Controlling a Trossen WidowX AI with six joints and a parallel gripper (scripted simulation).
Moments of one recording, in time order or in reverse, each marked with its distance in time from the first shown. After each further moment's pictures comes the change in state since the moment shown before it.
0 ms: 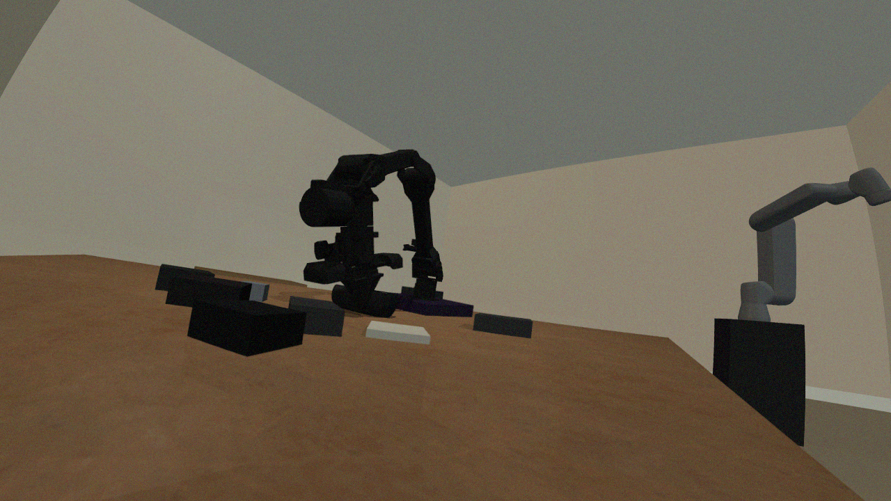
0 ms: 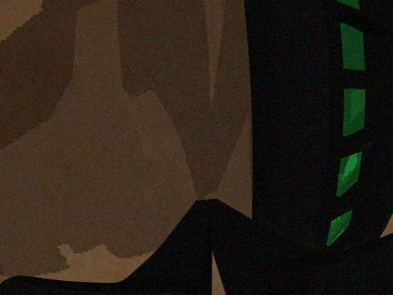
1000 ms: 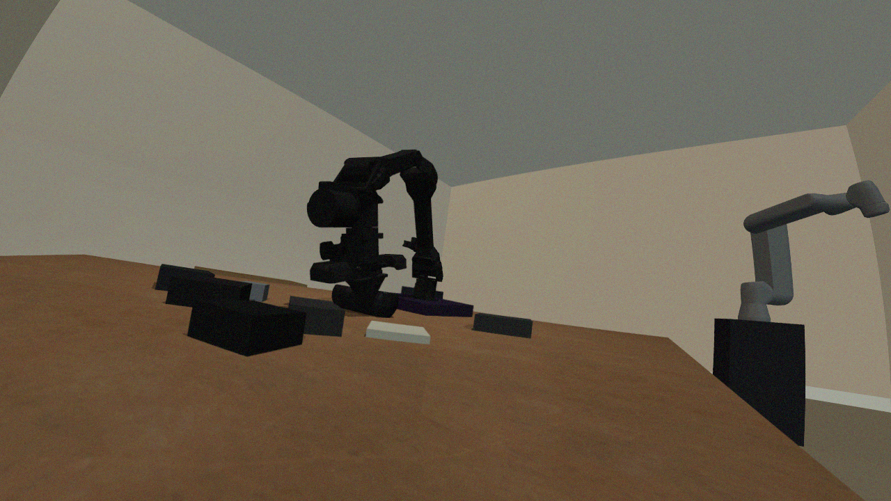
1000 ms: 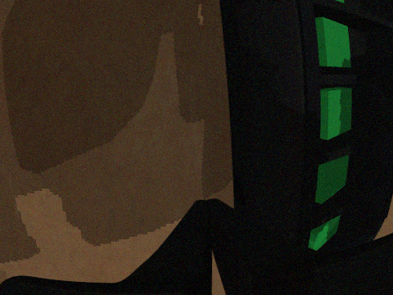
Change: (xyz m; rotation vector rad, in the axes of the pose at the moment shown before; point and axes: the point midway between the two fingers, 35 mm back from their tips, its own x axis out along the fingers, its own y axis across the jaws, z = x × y) arm 0.003 -0.011 -0.001 0.000 0.003 0.010
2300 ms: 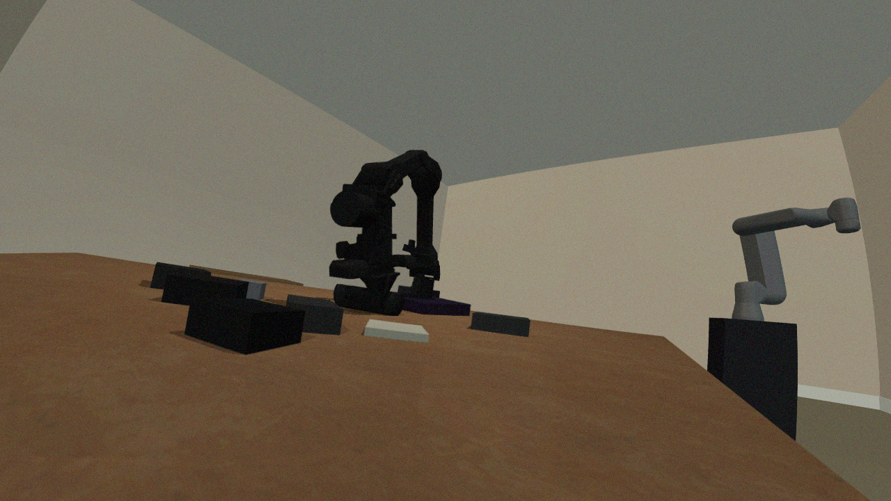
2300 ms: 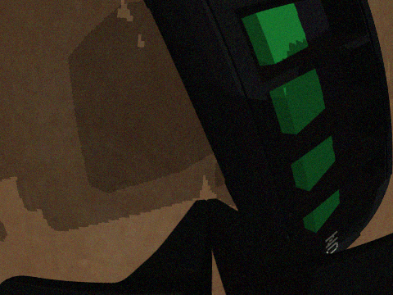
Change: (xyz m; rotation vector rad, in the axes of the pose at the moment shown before) arm 0.007 -0.039 -0.003 -0.002 0.009 0.022
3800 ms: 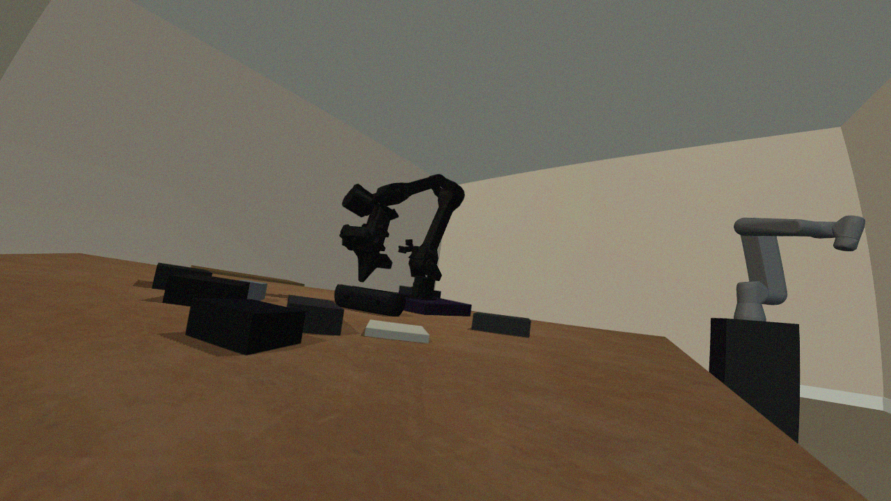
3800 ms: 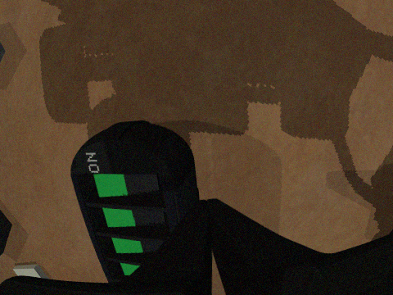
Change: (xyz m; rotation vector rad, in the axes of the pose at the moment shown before) arm -0.031 -0.080 0.122 -0.329 -0.003 0.503
